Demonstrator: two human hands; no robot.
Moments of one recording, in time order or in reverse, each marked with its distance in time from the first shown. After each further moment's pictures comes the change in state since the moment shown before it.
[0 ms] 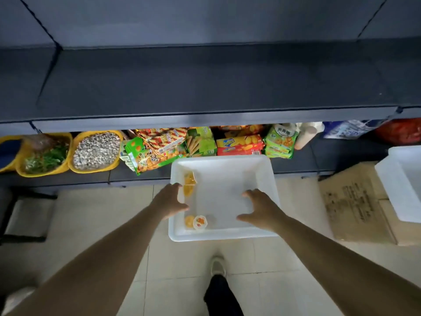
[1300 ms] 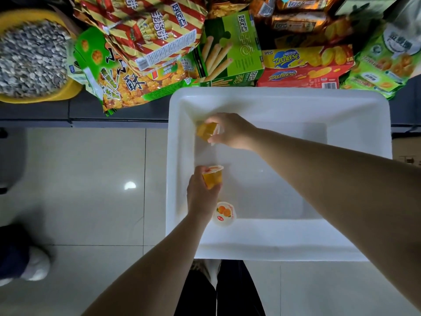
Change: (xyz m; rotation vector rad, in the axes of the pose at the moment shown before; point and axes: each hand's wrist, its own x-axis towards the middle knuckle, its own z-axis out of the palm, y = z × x) left_hand 0.214 -0.076 0.230 -0.717 0.230 -0.236; right_hand 0.349 -0.027 0.144 0.039 -0.170 -0.273
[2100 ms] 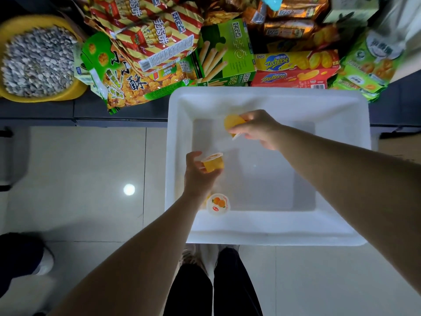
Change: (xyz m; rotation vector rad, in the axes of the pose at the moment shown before) left_hand -0.010 0.037 -0.022 -0.293 -0.063 -0.065; right_hand -0.048 0.021 -0.026 0.647 0.159 0.423
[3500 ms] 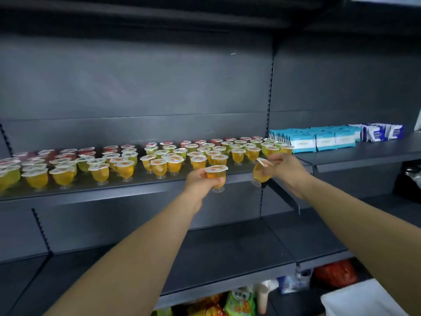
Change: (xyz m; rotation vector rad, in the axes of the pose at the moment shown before) left_hand -0.535 0.600 -0.001 -0.198 -0.299 0.950; right_hand -0.693 -0.252 -0.425 0.288 0.774 -0.801
